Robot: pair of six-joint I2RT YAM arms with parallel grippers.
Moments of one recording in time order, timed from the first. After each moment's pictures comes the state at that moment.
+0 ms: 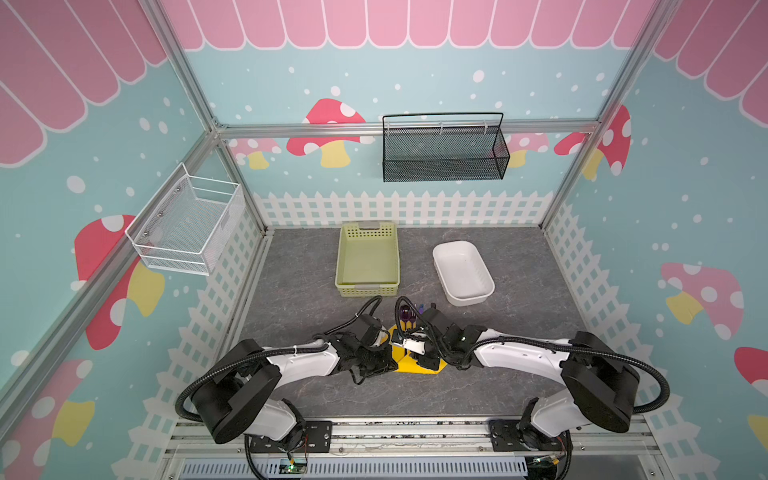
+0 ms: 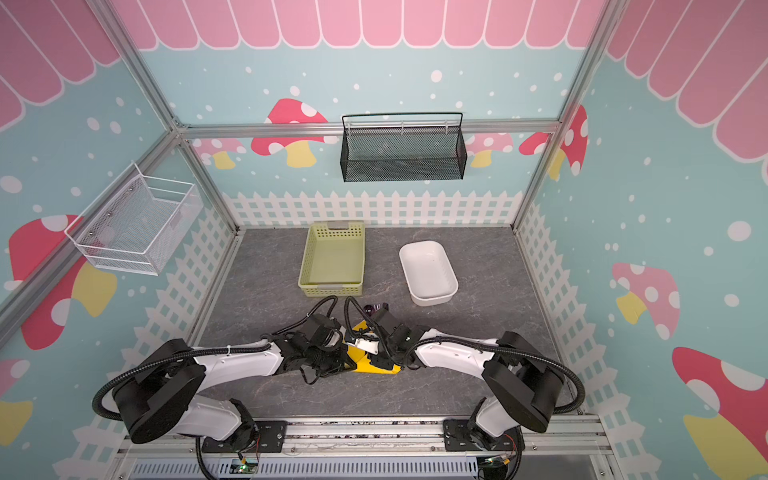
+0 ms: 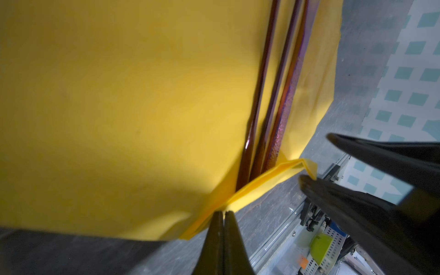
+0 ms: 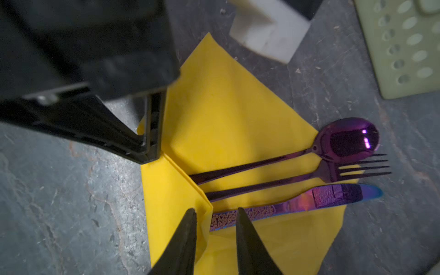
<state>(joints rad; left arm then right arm) -0.74 1.45 0.54 -0.08 0.47 -0.97 0.92 1.47 0.77 -0.25 -0.09 -0.43</state>
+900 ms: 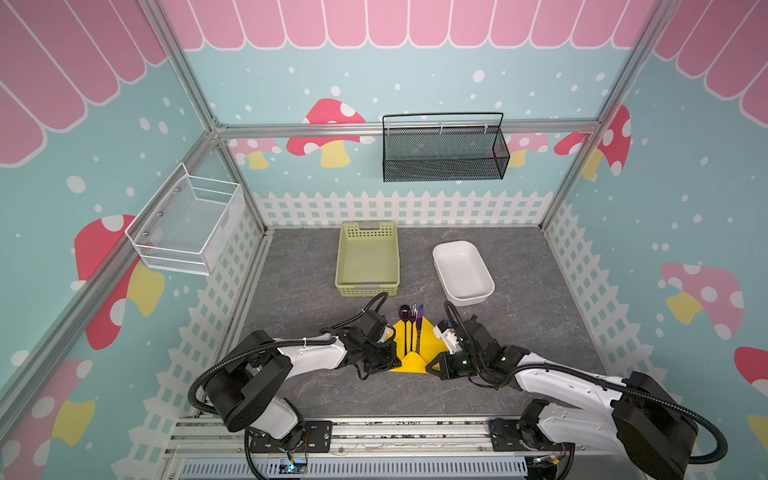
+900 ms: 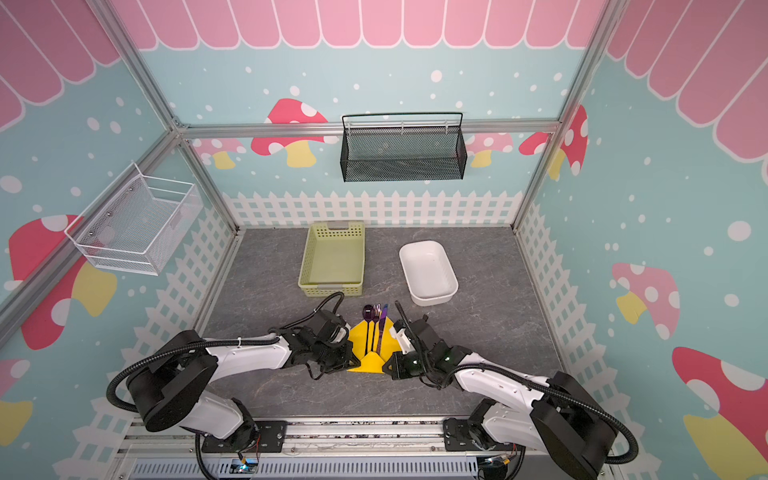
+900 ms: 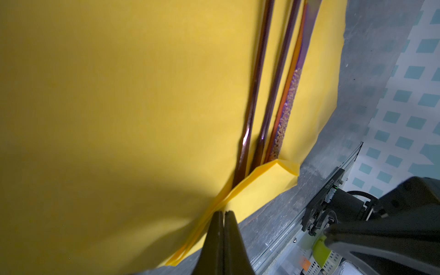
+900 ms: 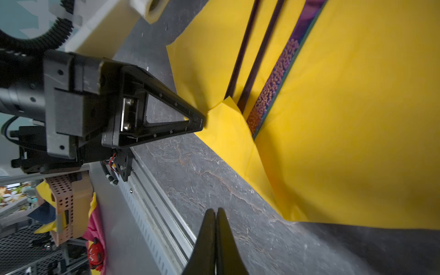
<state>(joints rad) -0.74 1.53 0.61 -0.11 0.47 -0.95 0.77 1.16 0.42 -0.10 -0.48 0.71</state>
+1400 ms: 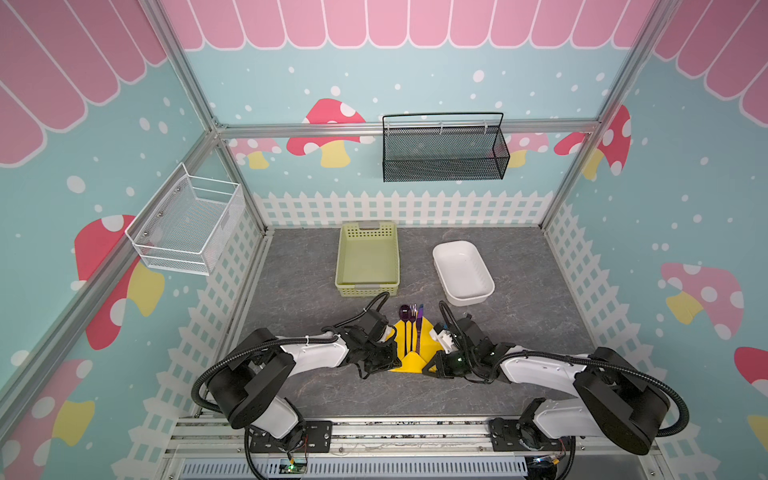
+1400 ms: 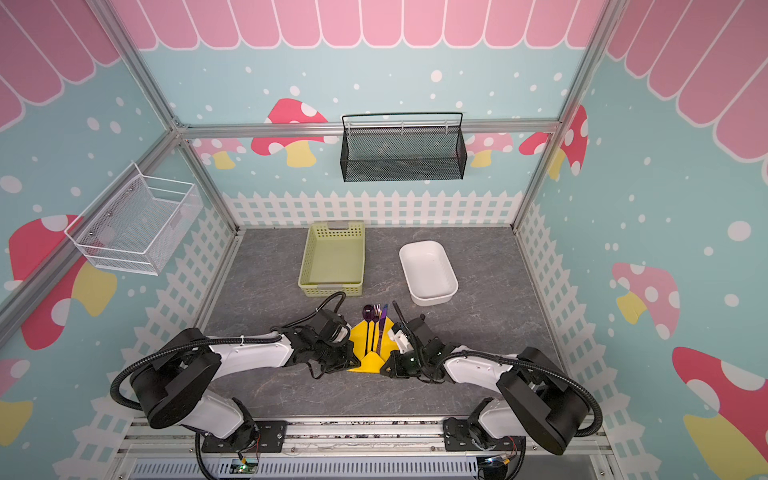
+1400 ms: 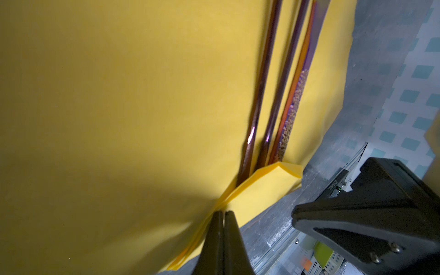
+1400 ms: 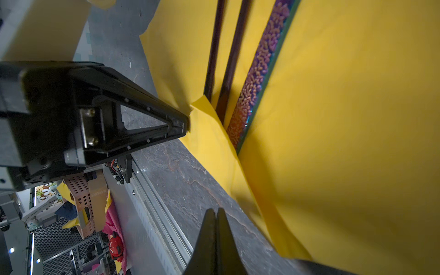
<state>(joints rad) -0.74 1.55 0.63 -0.13 0.47 -0.95 0.72 1.36 0.42 0.02 -0.57 0.73</state>
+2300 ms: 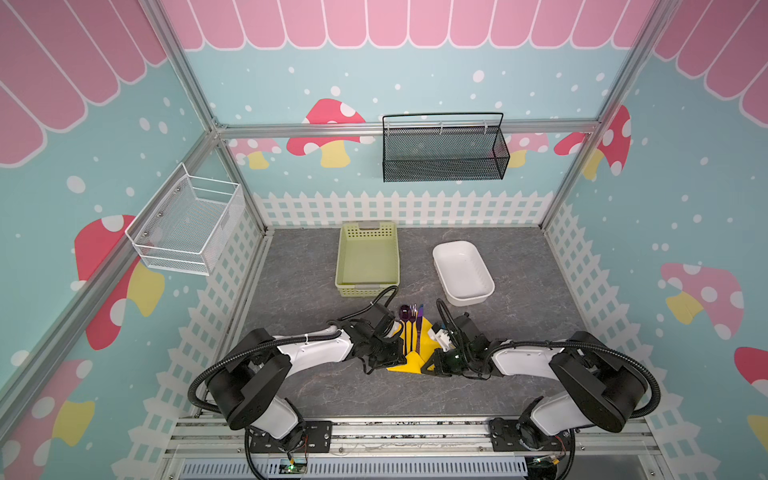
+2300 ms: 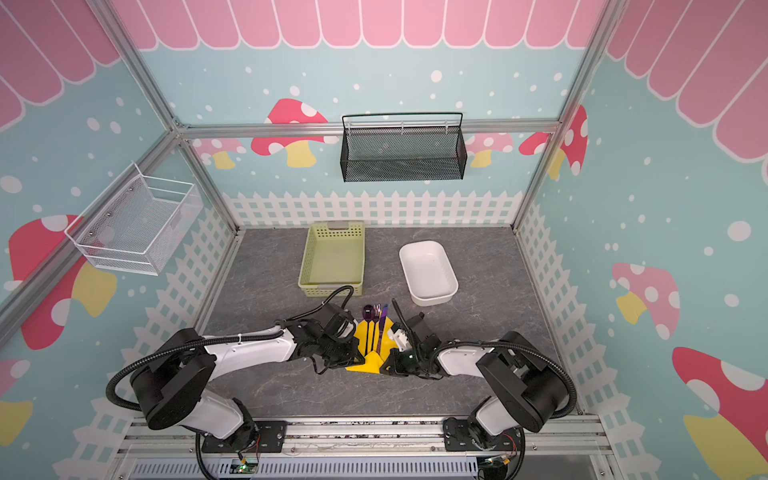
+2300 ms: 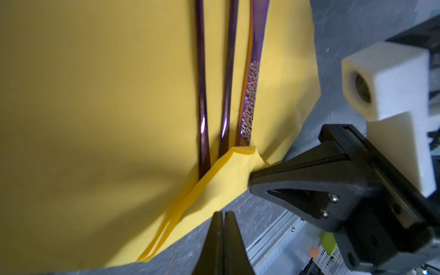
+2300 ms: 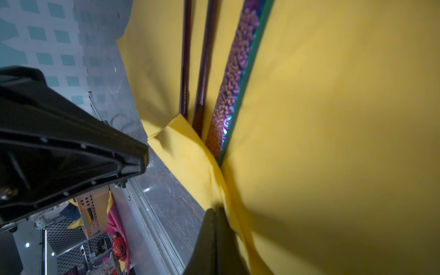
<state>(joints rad) -0.78 1.55 0.75 -0.27 0.47 -0.87 0.68 1.49 0.44 0.08 -0.62 0.71</state>
